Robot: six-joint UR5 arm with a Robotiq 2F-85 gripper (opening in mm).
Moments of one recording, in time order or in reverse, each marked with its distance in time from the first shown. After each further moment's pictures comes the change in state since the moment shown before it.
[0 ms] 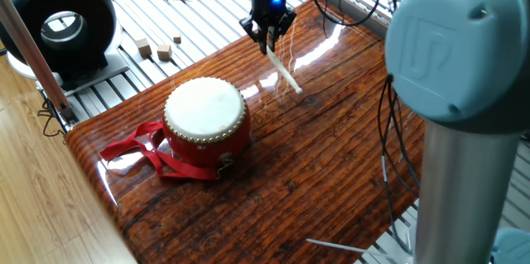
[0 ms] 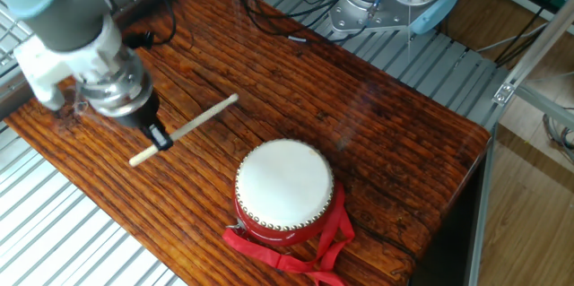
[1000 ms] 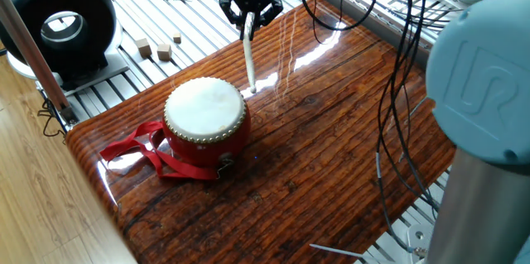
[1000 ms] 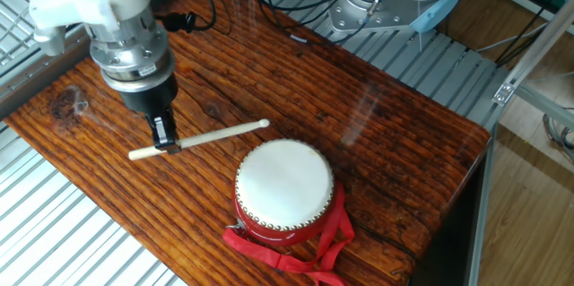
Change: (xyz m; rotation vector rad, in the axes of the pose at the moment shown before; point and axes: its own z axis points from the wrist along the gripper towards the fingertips) arm -0.003 0.052 -0.052 -0.117 -0.158 0.318
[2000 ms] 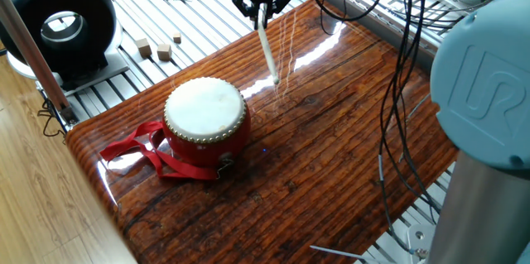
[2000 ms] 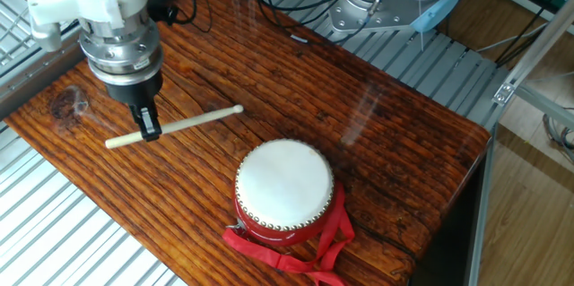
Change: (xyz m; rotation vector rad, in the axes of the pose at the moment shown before) arm -0.024 -0.035 -0.003 0.095 -0.053 -0.112
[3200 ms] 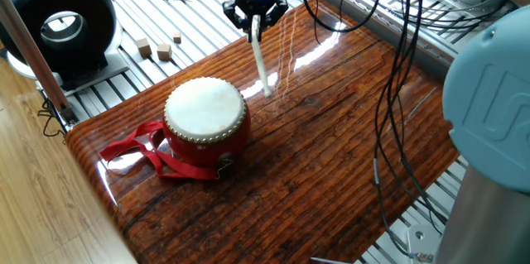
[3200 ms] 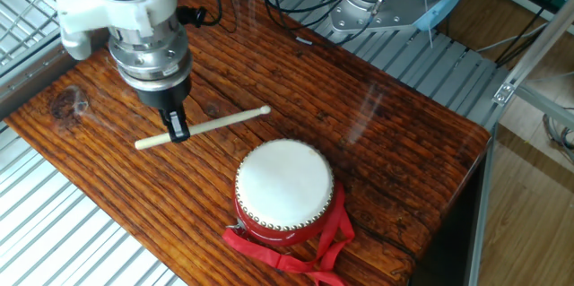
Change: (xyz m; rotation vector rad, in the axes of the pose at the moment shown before) arm 0.038 0.009 -0.002 0.048 0.042 -0.040
